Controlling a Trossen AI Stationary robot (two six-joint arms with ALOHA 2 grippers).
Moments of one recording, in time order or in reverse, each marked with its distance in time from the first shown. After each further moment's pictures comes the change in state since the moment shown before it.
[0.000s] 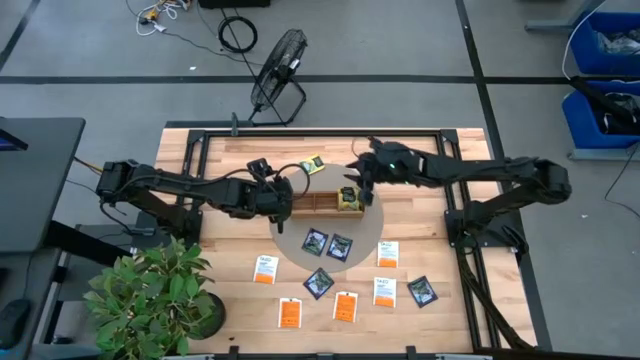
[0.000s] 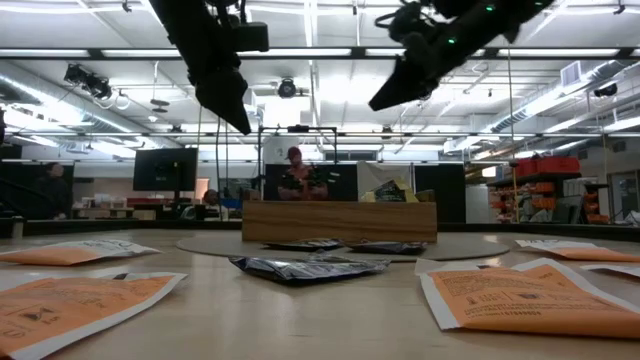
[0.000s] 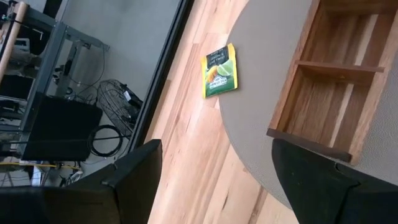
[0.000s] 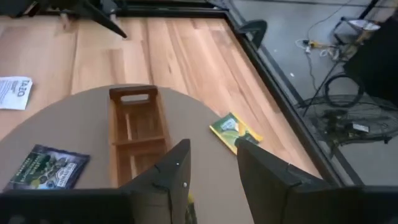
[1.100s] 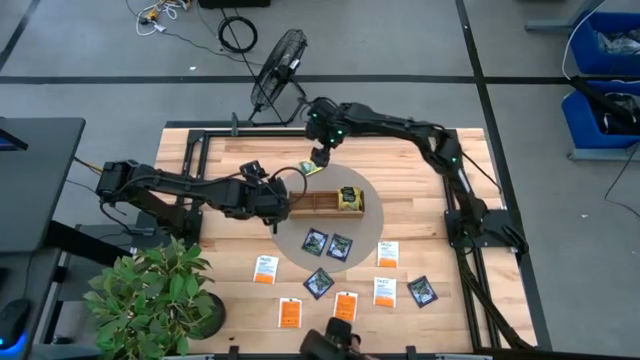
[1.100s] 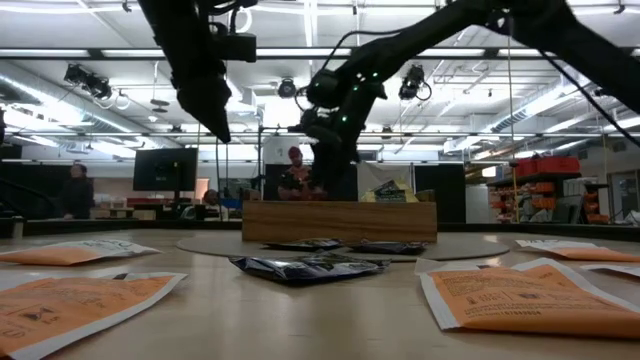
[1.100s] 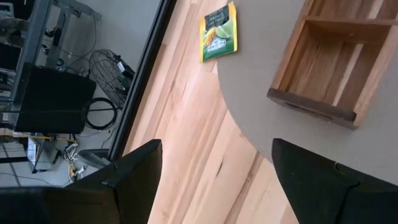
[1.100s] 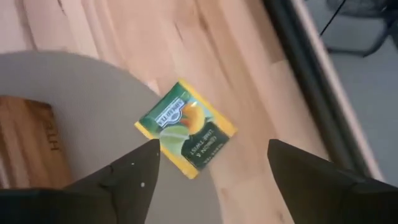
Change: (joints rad) left arm -0.011 0.000 0.000 -0.153 0.034 -0.137; right arm -0.283 0.914 1.041 -0.689 -0.213 -0.010
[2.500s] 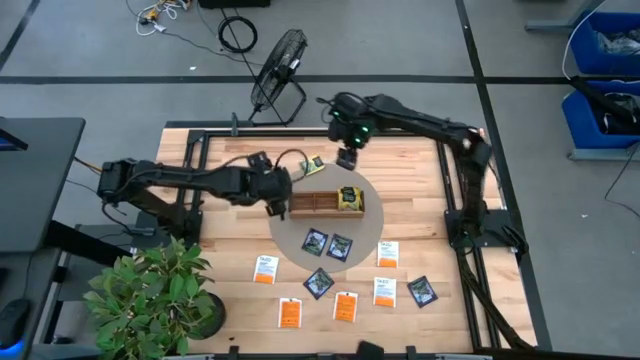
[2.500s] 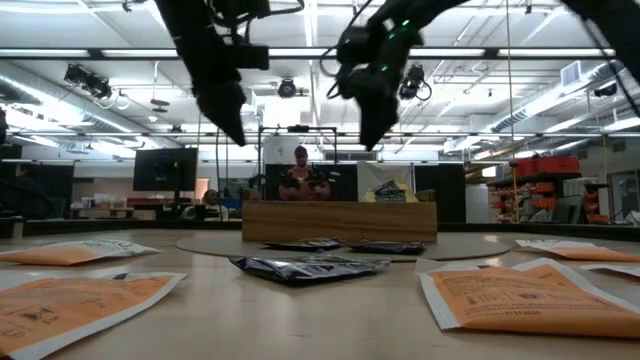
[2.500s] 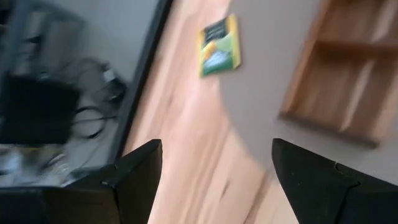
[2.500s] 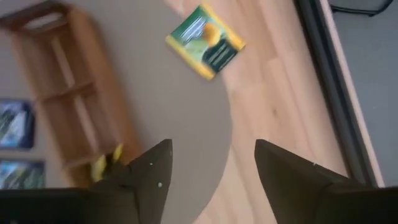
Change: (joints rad) left arm 0.129 0.000 0.000 0.143 0.114 0.194; right arm 0.027 -0.289 -0.124 -0.297 0.026 -0.015
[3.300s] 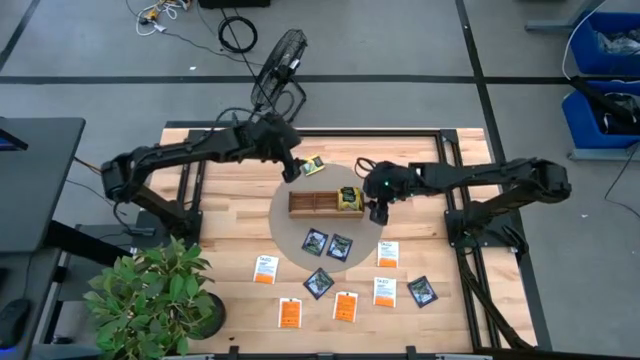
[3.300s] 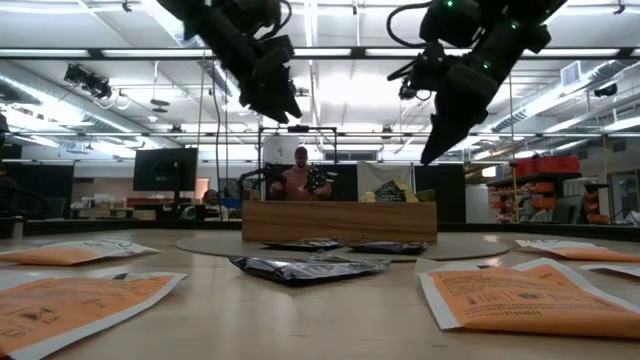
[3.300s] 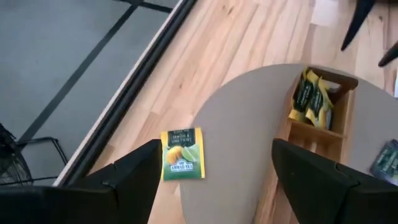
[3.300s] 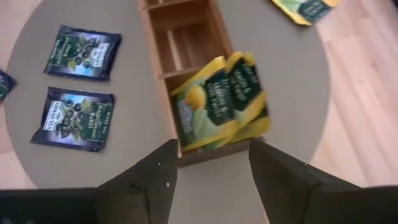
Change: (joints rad) left arm 0.361 0.027 0.104 0.328 0.593 0.120; right arm 0.313 -0.623 -0.996 0.671 0.112 0.212
